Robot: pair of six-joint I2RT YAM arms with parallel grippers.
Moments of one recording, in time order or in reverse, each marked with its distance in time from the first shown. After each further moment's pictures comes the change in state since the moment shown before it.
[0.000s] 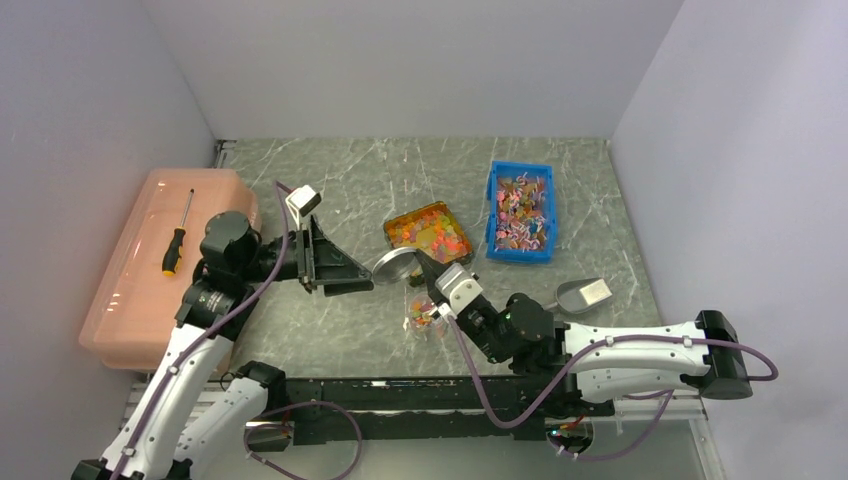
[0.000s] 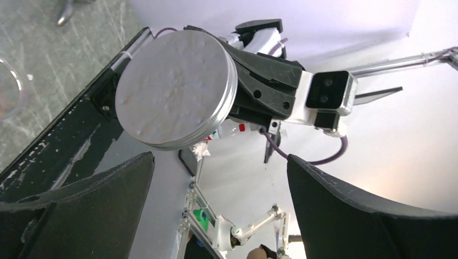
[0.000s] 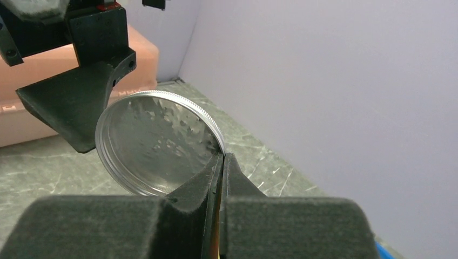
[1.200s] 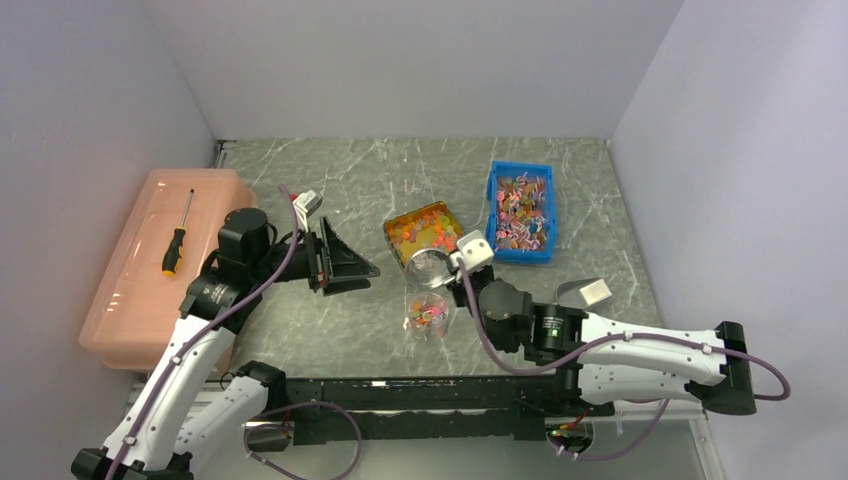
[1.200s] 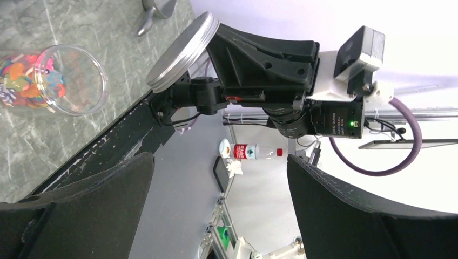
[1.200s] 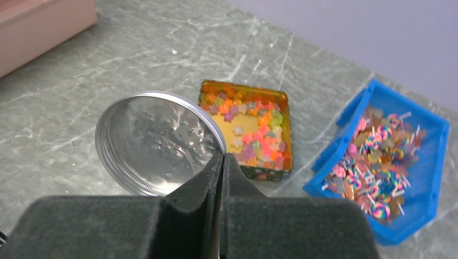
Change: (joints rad) left arm -0.017 0.041 0.020 -0.236 -0.183 0.204; right arm -0.142 -0.071 0.079 -0.688 0.180 0.620
